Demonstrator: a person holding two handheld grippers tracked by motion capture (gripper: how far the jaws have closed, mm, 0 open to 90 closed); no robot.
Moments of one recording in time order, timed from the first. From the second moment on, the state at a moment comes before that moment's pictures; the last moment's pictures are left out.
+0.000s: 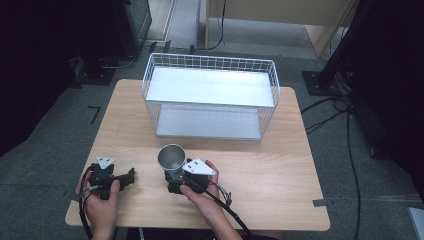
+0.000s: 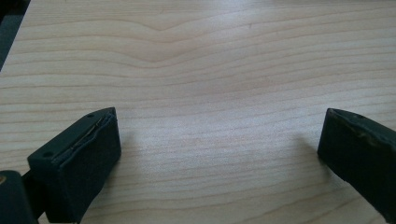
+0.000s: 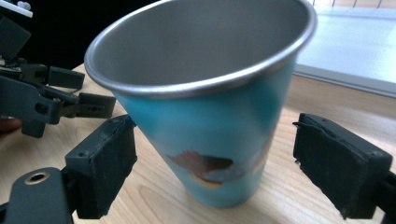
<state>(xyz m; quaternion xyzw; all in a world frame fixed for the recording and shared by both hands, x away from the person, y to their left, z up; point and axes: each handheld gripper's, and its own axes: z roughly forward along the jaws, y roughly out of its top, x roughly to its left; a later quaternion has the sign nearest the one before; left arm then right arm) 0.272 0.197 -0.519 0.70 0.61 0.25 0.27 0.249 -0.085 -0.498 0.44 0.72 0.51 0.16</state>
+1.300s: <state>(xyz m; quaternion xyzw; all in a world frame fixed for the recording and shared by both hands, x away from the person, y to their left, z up) 0.272 0.196 -0.519 0.70 0.61 0.25 0.28 0.265 -0.062 -0.495 0.41 0.70 0.53 0.22</state>
